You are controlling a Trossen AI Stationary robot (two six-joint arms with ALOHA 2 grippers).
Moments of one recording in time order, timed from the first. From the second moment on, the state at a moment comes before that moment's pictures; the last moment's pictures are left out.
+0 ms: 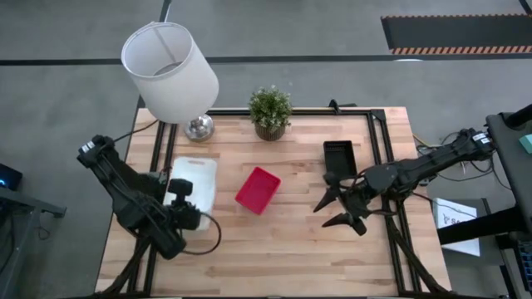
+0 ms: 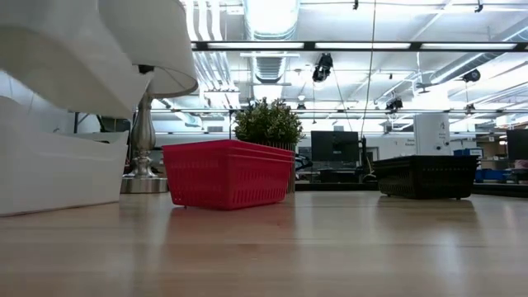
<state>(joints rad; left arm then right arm) -0.79 1.39 1.46 -1.53 -0.47 -0.59 0.35 0.99 0.70 0.09 -0.18 -0.48</state>
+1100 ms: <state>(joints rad) -0.85 1.39 1.26 -1.46 -0.24 -0.83 0.34 1.02 0.67 0.11 -0.16 -0.38</state>
